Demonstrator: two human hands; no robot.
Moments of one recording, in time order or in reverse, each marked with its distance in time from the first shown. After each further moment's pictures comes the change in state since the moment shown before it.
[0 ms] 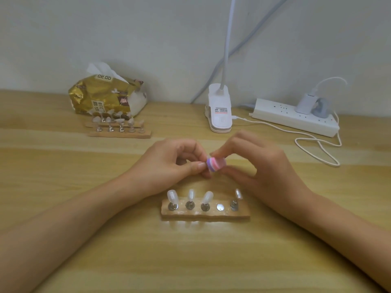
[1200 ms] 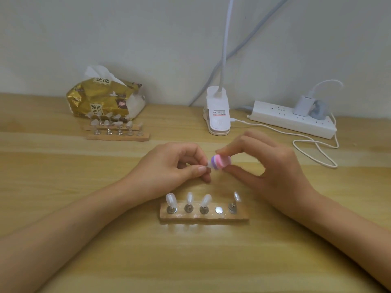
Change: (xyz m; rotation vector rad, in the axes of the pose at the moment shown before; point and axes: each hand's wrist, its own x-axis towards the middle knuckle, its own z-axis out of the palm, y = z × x) left_hand 0.001 -0.001 0.000 0.140 -0.015 0.005; right_hand -0.002 0.002 -0.005 -0.038 0.014 -0.012
